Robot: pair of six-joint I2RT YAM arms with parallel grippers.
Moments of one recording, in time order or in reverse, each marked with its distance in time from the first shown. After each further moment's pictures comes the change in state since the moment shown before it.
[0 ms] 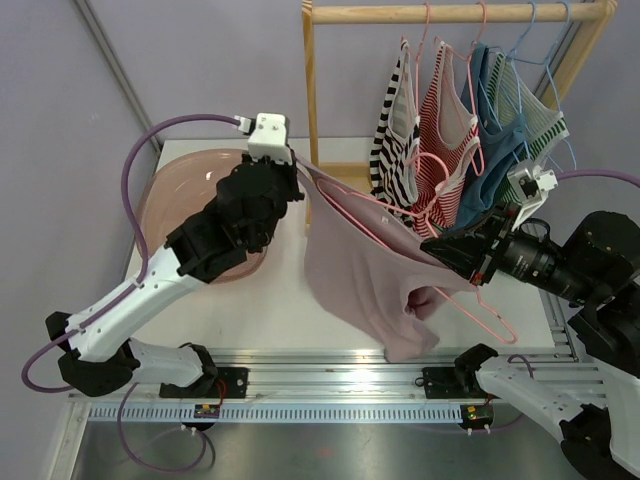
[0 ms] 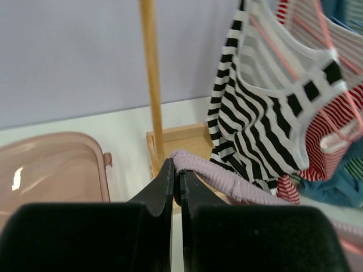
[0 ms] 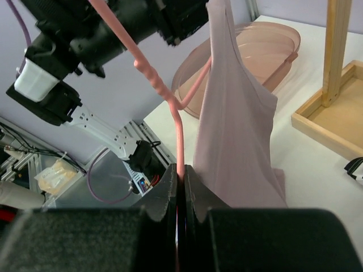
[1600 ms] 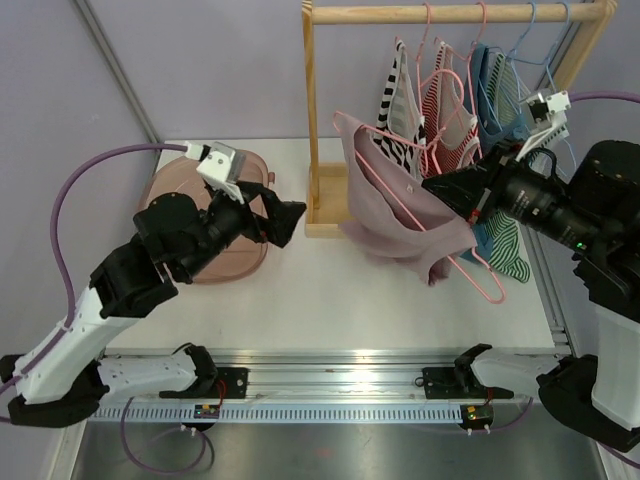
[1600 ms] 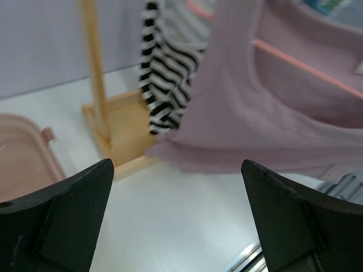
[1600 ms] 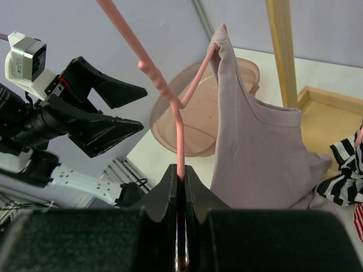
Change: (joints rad) left arm 0.102 -0.305 -0.105 -0.241 0.454 -0.154; right arm 0.000 0.329 0.470 -0.159 0.183 0.018
